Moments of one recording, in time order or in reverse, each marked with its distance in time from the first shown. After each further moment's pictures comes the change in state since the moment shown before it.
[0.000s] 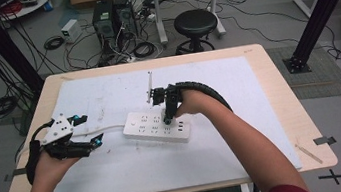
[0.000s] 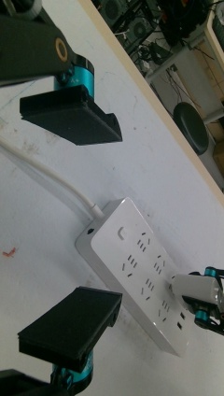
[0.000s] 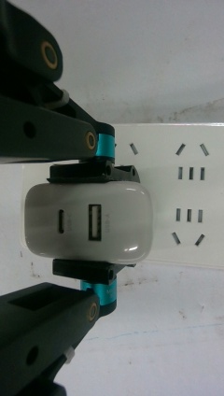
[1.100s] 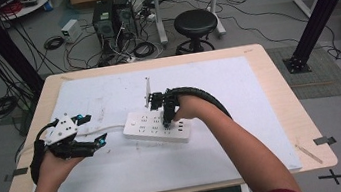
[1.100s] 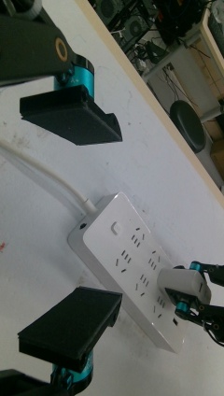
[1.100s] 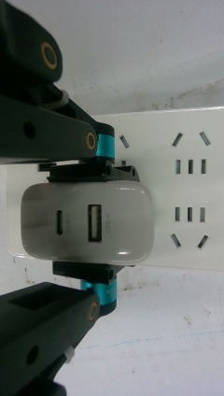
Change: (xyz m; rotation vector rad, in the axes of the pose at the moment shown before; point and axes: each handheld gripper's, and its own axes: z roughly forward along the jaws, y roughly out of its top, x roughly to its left) left arm -0.006 0.003 0.006 -0.002 -0.008 0.011; right arm 0.005 0.005 0.014 0.029 -0.040 0.026
